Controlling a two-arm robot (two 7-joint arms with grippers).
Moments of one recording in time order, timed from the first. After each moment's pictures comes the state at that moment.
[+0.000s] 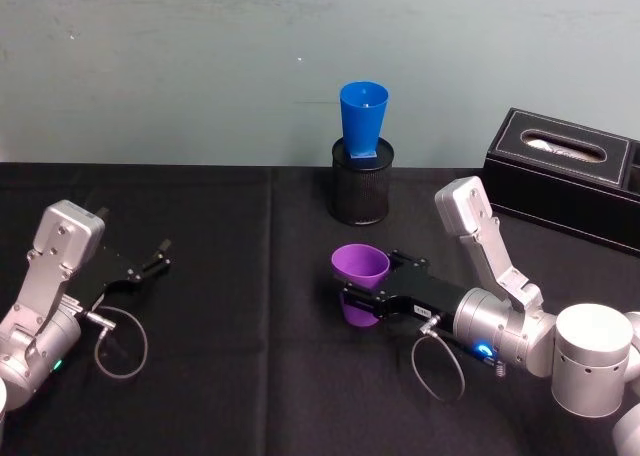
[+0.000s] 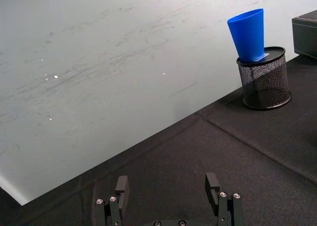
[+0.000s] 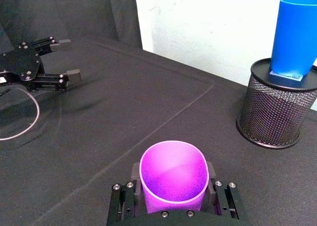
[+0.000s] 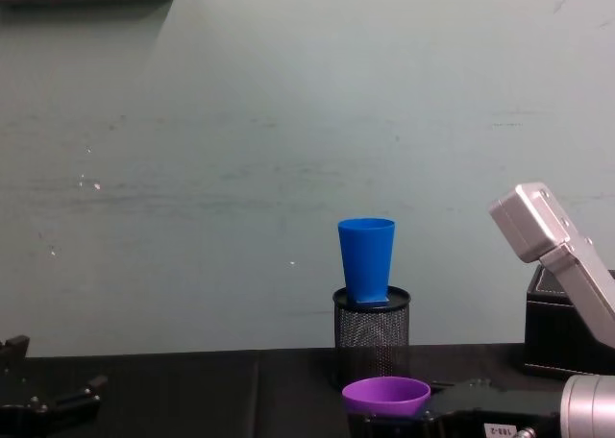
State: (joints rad) left arm -0.20 0.60 0.45 -1.41 -0.25 -0.12 0.03; right arm 0.39 0.34 -0.49 -1.28 0.35 0.16 0.48
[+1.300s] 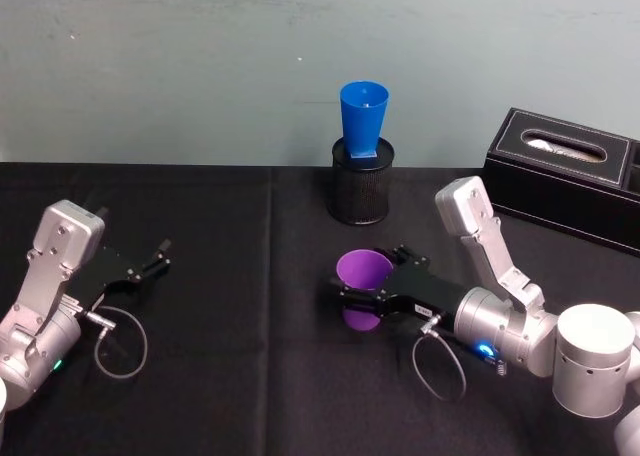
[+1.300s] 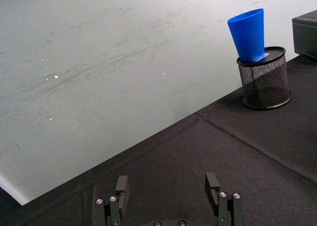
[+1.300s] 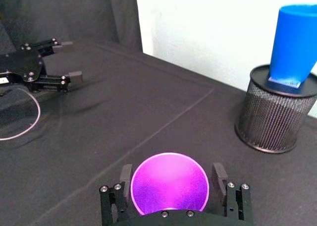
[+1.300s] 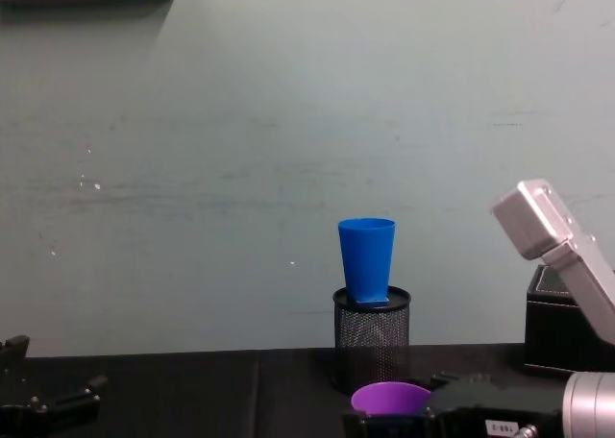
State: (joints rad) left arm -0.20 0.60 0.45 -1.41 -0.25 -0.12 0.03; right arm 0.39 0.34 -0.50 -1.28 0.34 0.14 0.47
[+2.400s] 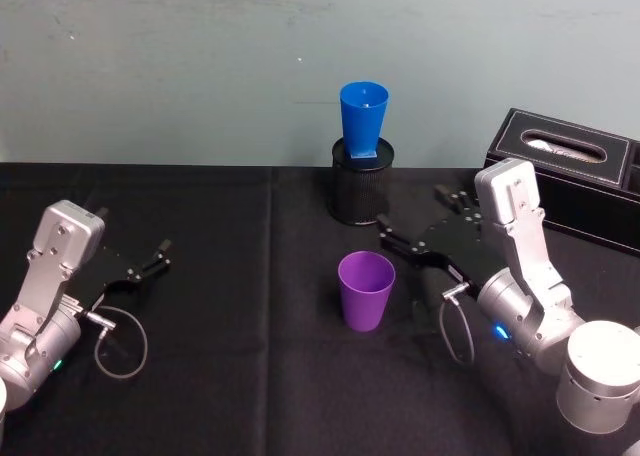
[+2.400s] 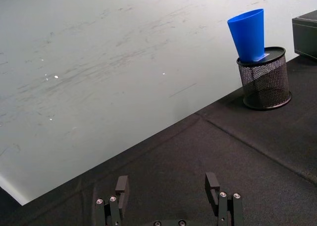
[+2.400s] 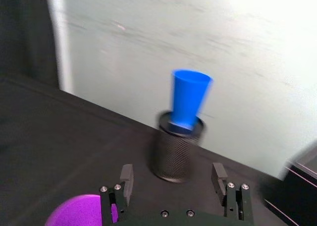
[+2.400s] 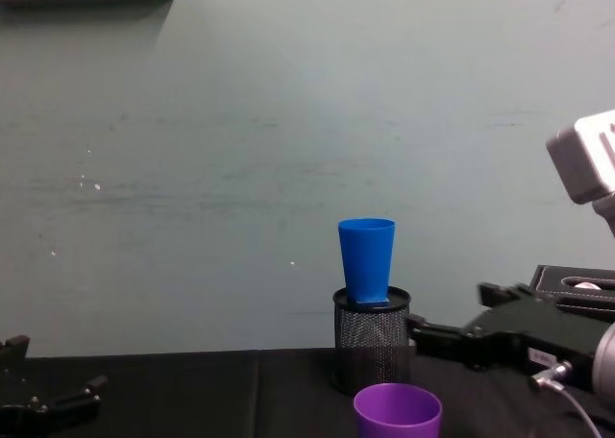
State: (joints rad) left arm -0.20 0.60 0.45 -1.41 -0.25 -0.12 0.03; right arm 0.27 0.30 -0.38 -1.43 0.15 0.02 0.16
